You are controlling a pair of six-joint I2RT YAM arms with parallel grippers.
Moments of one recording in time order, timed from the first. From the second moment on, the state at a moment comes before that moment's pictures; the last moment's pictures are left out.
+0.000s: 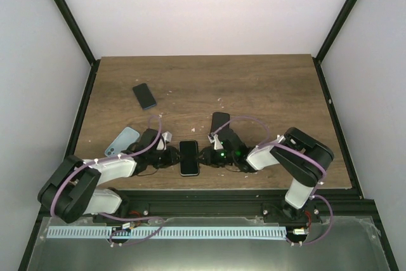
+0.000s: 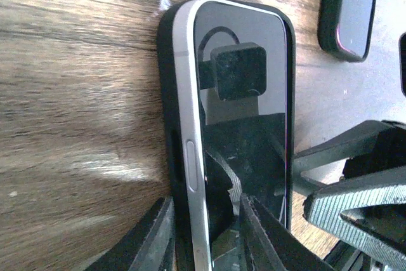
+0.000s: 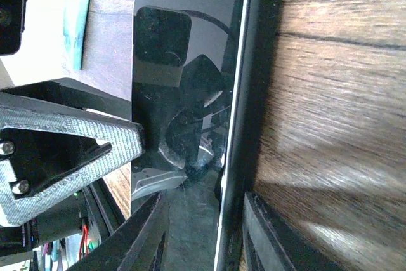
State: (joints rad) left arm -0.54 1.32 0.34 0.11 0.44 -0.81; right arm 0.84 1.72 0.54 0.53 -0.48 0.98
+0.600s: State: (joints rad) left arm -0.57 1.20 0.37 -0.06 0.35 -0.79; right arm 0.82 1.69 0.51 0.54 -0.48 0.96
